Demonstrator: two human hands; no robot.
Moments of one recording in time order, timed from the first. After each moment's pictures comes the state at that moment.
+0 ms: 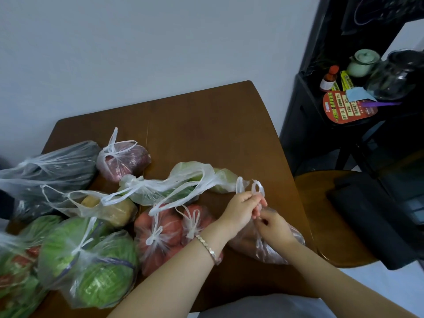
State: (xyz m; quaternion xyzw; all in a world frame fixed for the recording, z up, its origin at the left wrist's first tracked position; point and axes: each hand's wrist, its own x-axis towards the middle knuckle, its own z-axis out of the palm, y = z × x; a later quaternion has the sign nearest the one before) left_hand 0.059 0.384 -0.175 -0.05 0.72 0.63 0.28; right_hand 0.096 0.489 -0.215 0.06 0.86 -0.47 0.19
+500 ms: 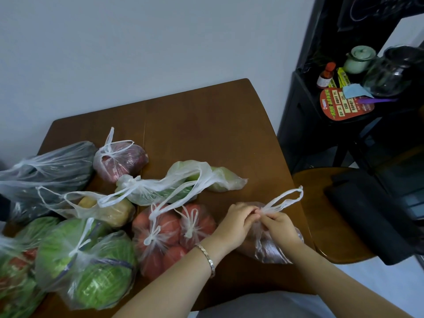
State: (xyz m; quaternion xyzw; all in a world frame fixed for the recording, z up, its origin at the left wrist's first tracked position) left_hand 0.080 0.367 -0.219 0.14 0.90 0.36 0.21; right_hand 0.100 0.498 -0.213 0.23 0.69 -0.65 0.21
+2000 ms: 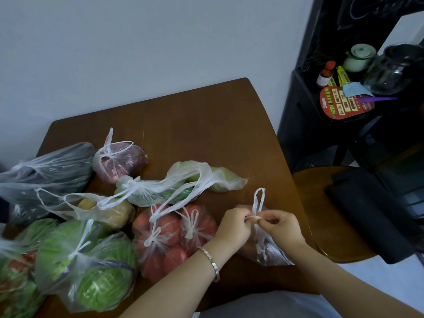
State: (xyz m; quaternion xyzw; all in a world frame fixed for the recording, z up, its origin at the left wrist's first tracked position) left_hand 0.082 0.372 -0.212 0.02 0.90 0.39 0.20; right_hand 0.105 0.502 -0.215 0.20 0.78 -0.58 0.15
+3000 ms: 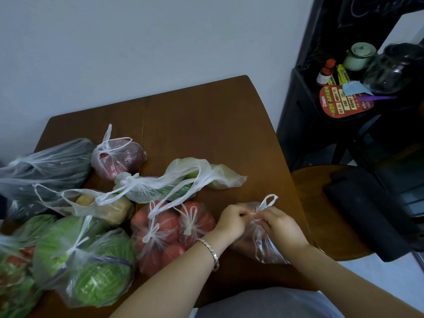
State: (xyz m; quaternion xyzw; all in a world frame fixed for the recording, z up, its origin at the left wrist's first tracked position) left_hand 0.074 0.373 -0.222 -0.05 0.84 0.46 0.28; right_hand 0.109 0.512 -0.226 -0.06 0.94 -0.31 0.12
